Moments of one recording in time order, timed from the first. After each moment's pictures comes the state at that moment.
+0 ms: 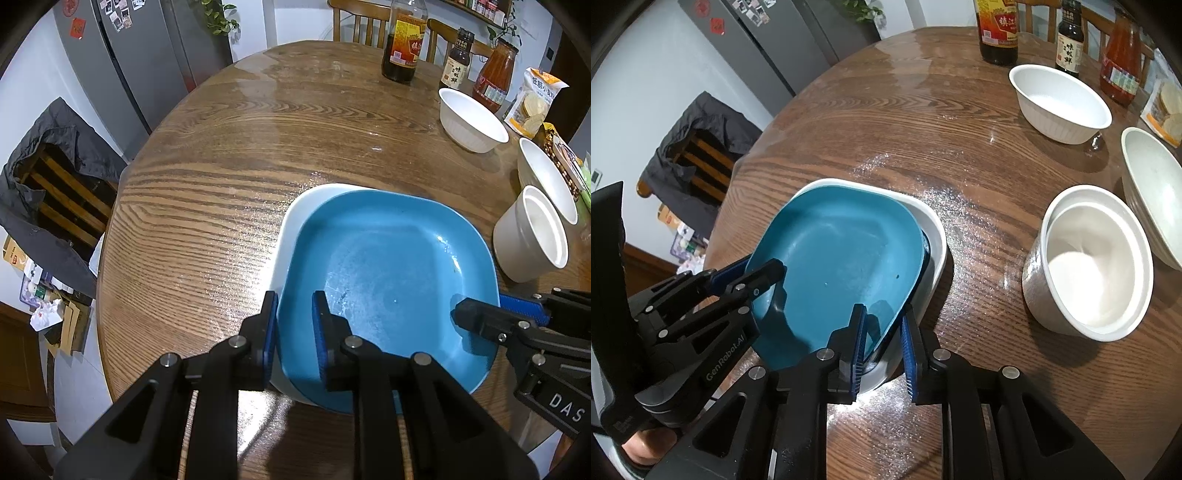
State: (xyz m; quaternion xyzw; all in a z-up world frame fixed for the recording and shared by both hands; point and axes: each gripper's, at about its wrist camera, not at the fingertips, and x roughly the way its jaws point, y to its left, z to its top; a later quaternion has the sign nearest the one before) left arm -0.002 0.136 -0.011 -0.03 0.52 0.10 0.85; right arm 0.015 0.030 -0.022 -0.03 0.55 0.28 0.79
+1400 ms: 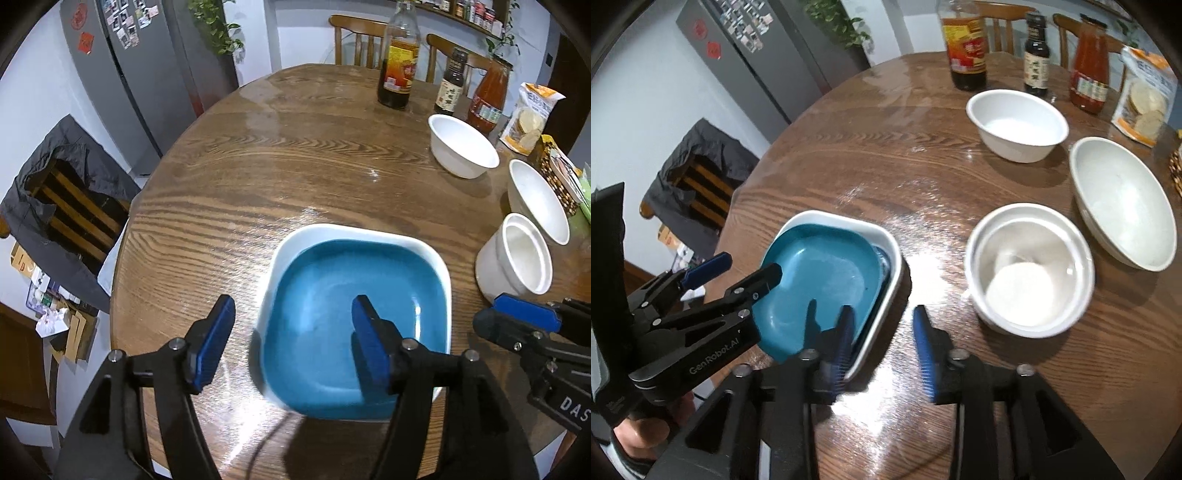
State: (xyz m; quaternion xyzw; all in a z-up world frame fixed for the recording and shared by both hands) left arm 0.003 0.124 0.017 -0.02 0.49 0.11 0.86; right arm 0.017 -0.013 0.006 0.00 0.52 0.27 0.81
